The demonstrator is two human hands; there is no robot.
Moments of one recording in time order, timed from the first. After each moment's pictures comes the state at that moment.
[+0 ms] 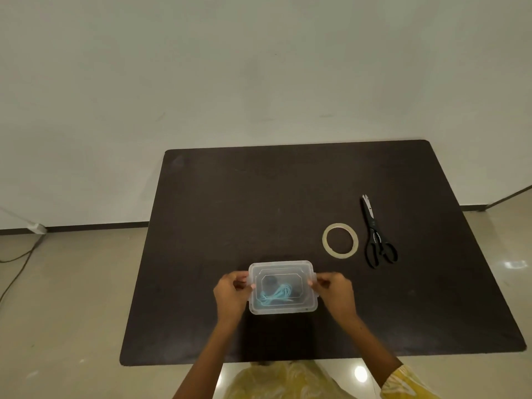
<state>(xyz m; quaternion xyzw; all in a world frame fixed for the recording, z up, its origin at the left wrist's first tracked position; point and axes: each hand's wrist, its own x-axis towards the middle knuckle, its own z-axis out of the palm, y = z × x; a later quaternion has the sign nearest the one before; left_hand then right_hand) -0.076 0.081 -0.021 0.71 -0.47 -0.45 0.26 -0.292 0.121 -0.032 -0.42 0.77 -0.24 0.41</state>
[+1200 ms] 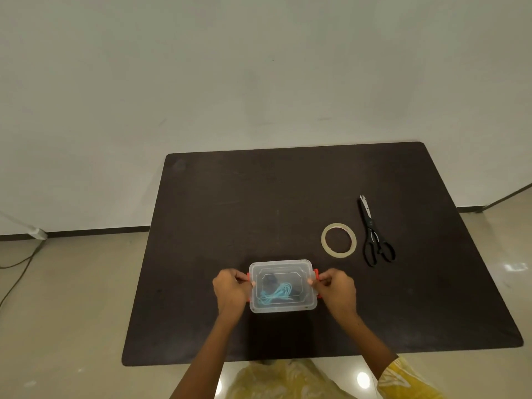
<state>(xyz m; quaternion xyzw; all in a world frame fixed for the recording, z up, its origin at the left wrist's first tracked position) -0.082 0.073 -0.005 0.74 -0.50 -0.39 0.20 -0.290 0.121 -0.035 -0.37 0.82 -0.24 0.37</state>
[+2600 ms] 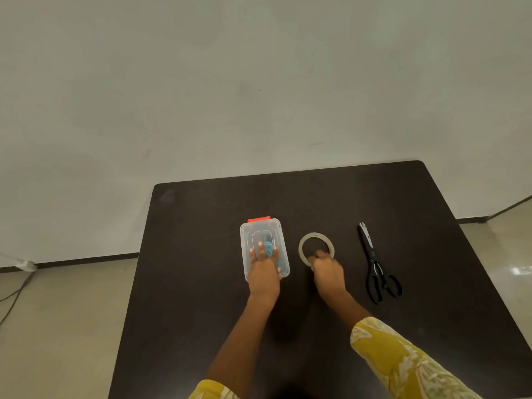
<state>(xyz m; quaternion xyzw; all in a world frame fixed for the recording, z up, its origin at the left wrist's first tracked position) -0.170 -0.037 -0.028 0.60 -0.74 -0.26 -0.12 -0.327 -0.006 -0.058 -0.63 0.75 0.04 0.17</state>
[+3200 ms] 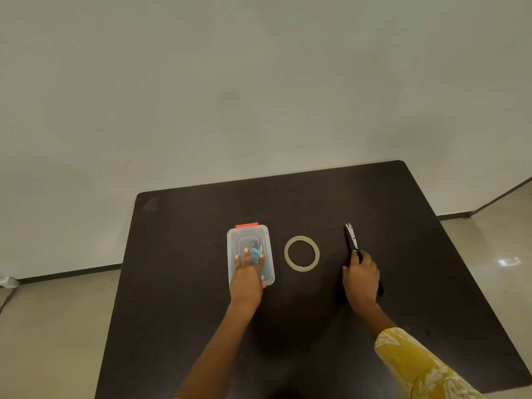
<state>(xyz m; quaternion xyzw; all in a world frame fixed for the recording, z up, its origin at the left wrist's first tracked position) -0.164 -0.035 -0.023 0.58 -0.77 -0.24 -0.13 -0.411 0.033 -0.071 -0.45 0.88 -0.02 0.14</state>
